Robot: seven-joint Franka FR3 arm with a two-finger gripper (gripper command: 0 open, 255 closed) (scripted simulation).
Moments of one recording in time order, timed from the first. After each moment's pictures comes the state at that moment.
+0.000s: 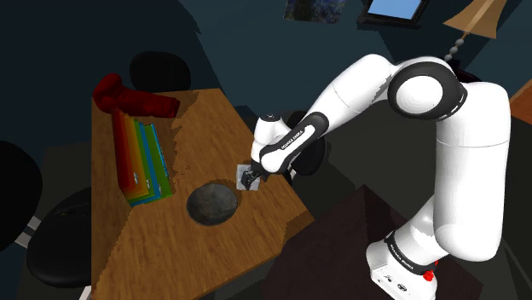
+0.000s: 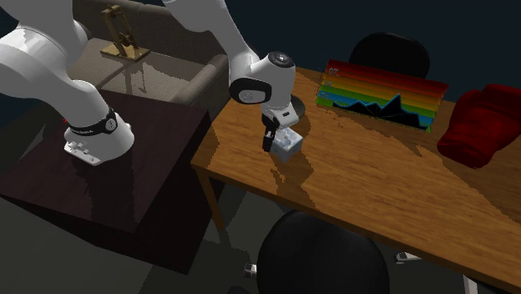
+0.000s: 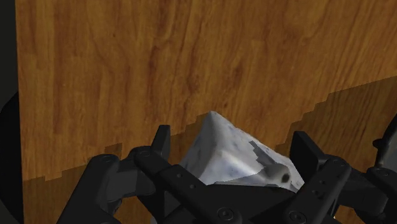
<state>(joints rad) 0.20 0.60 0.12 -2.13 -0.05 2.68 0.34</state>
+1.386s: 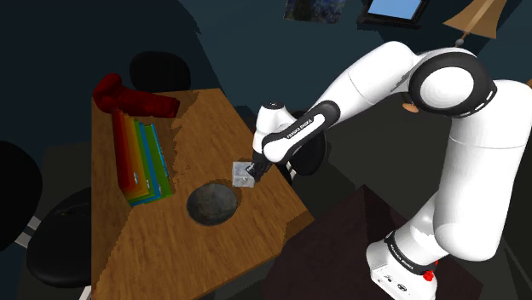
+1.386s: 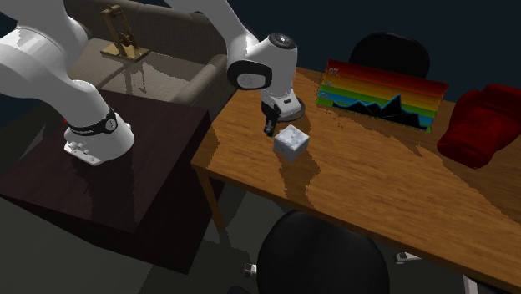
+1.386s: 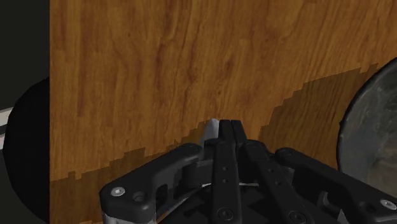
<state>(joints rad) 0.19 0.49 0.14 -2.16 -0.03 2.60 0.33</state>
